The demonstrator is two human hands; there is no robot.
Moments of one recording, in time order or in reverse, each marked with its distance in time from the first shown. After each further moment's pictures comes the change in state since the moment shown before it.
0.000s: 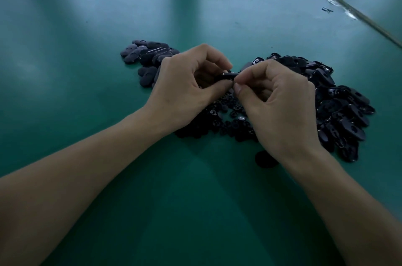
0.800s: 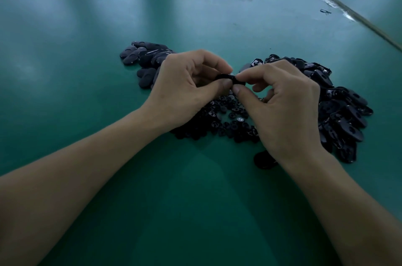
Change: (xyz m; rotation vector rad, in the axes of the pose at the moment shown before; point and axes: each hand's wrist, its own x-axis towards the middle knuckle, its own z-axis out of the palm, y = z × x) left_hand 0.001 -0.001 0.003 -0.181 -0.059 -0.101; right_hand 0.000 0.011 -0.007 -0.202 0.042 -0.113
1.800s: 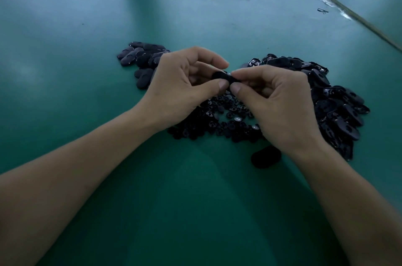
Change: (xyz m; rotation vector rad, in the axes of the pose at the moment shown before) left_hand 0.000 -0.001 -0.005 -0.077 -0.058 -0.034; right_hand 0.008 0.003 -0.001 0.359 -0.135 0.181
